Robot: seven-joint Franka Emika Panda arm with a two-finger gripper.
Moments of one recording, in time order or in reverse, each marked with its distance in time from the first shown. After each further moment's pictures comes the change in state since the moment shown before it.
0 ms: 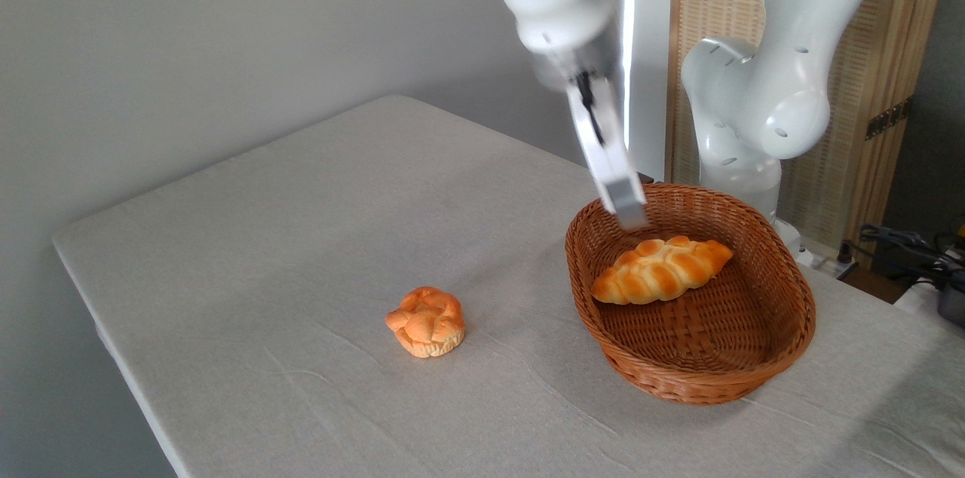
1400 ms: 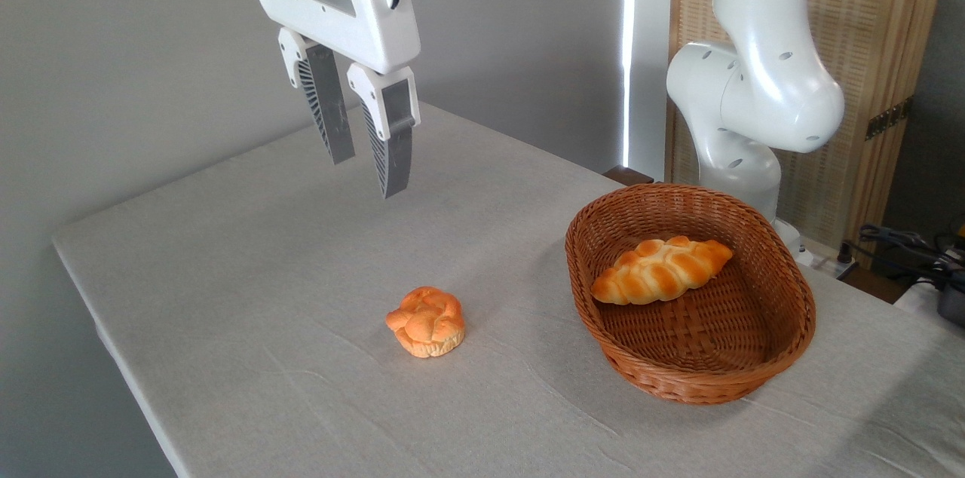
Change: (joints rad) arm 0.341 0.554 -0.400 0.741 -0.189 0.108 -0.664
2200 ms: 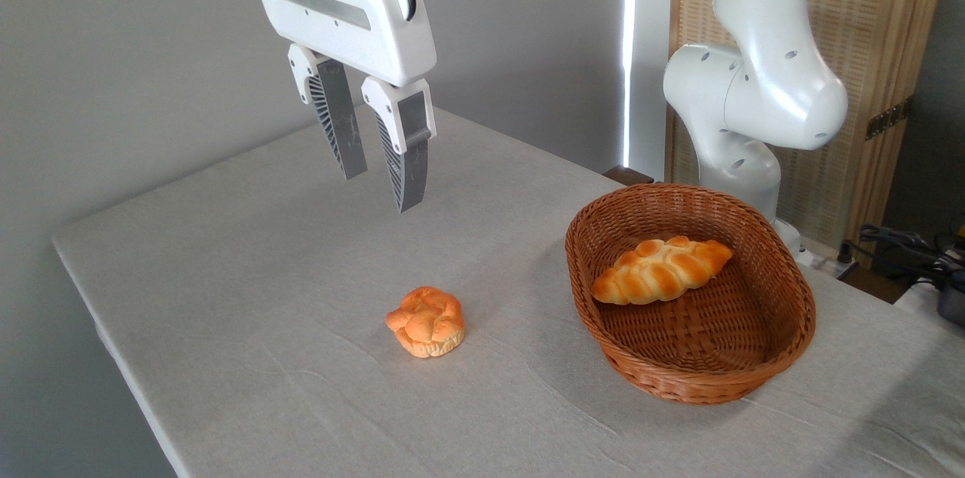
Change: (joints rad) arm 0.102 0.000 -0.081 -0.016 0.018 0.004 0.000
